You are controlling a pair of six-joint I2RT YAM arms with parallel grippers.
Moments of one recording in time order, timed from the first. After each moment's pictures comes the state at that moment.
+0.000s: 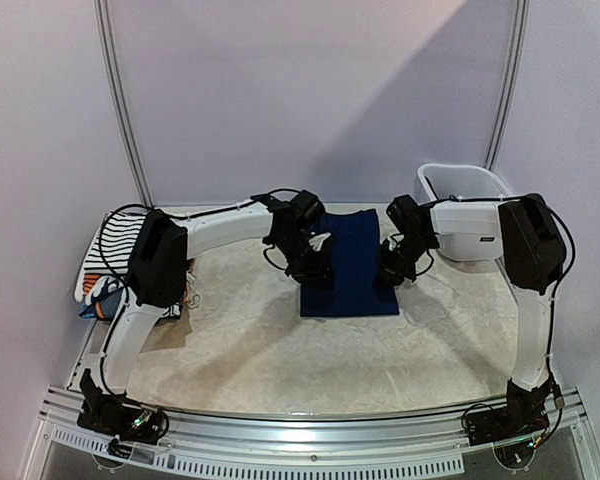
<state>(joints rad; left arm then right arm) -0.76 2.45 2.13 -0.88 0.44 -0.41 0.45 2.10 1.52 -0.74 -0.37 0.66</state>
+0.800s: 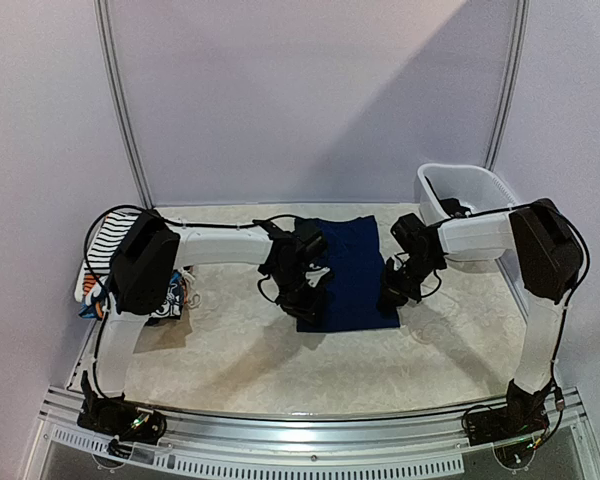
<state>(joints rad) -0.86 2.29 1.77 -0.81 0.34 -0.35 0.48 1.98 1.26 -0.62 -0.38 0.71</state>
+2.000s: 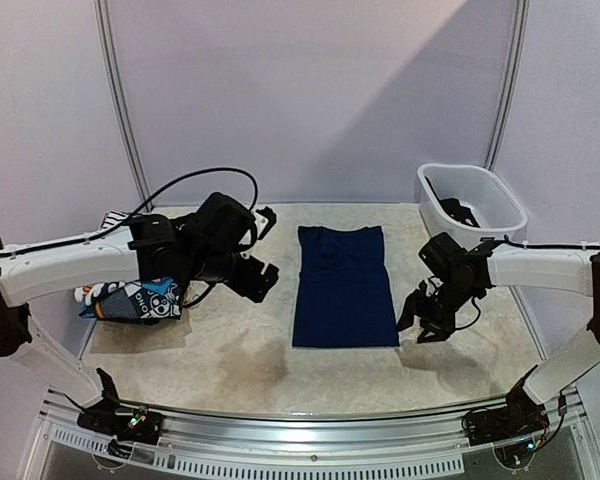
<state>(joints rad) -0.97 1.44 1.20 -0.59 -0.37 -0.21 0.56 1.49 0.87 -0.69 -0.30 0.90</state>
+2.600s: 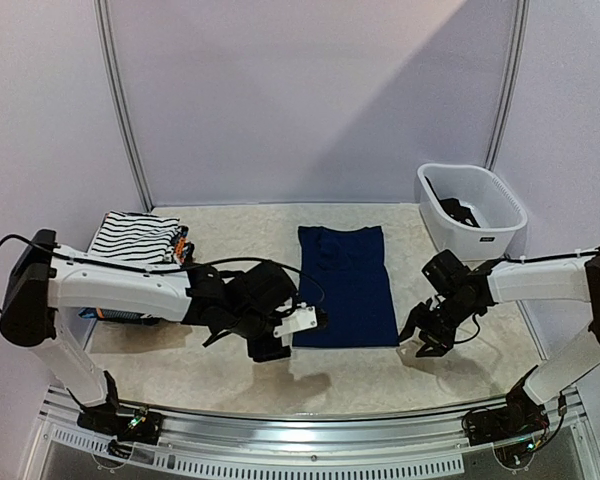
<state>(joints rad) -1.12 1.63 1.06 -0.48 -0.17 0.37 0.56 1.47 0.71 -0.53 -0.33 1.10</state>
